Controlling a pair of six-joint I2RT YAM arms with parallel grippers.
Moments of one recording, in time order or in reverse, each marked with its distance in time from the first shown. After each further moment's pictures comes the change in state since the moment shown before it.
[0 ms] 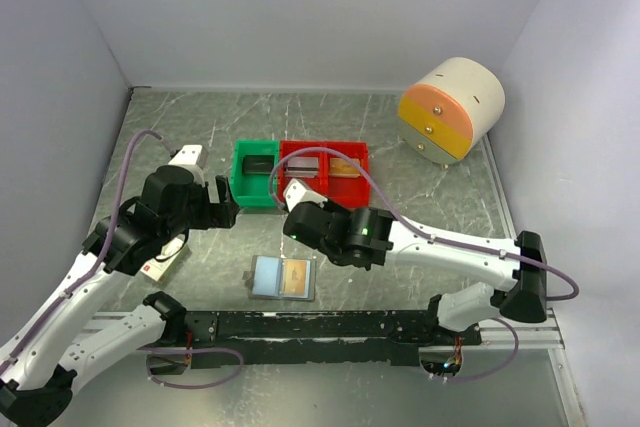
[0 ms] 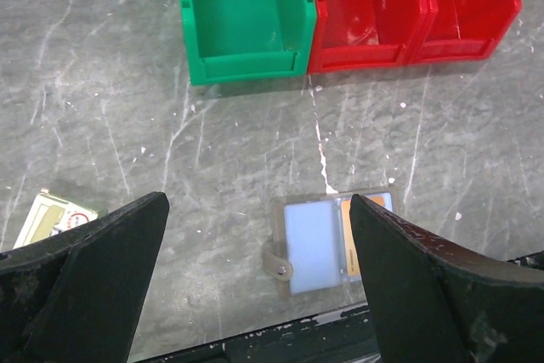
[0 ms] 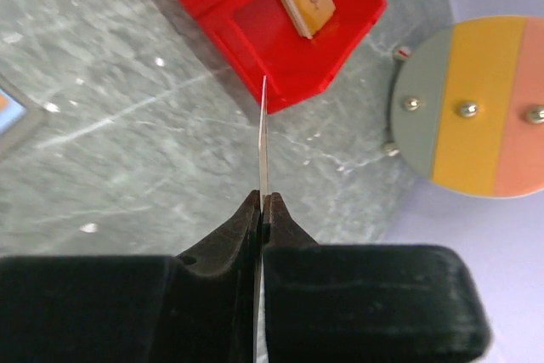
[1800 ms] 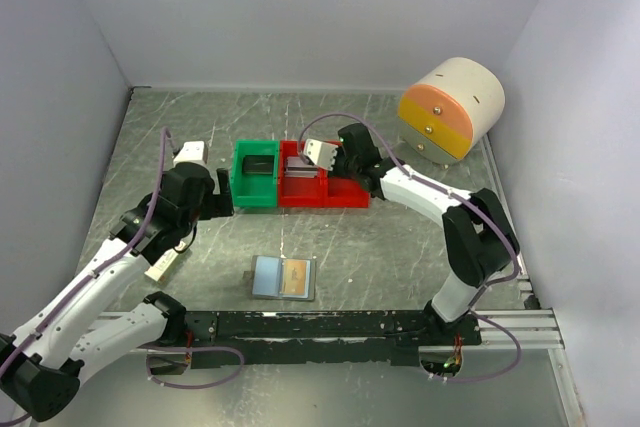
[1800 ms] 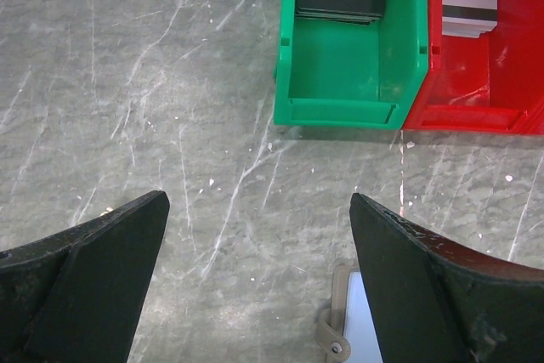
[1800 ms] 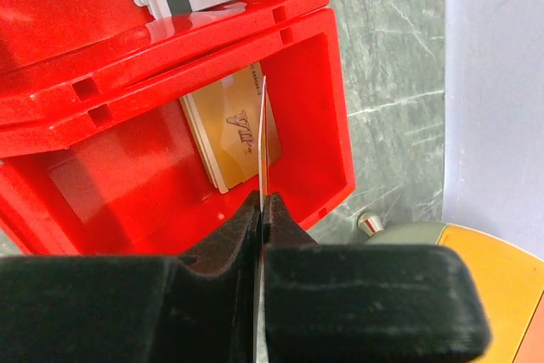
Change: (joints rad) left arm 0.039 0.093 -0.116 0.166 -0.222 0.031; right arm -0.703 0.267 -0.198 0.827 -0.706 -0.972
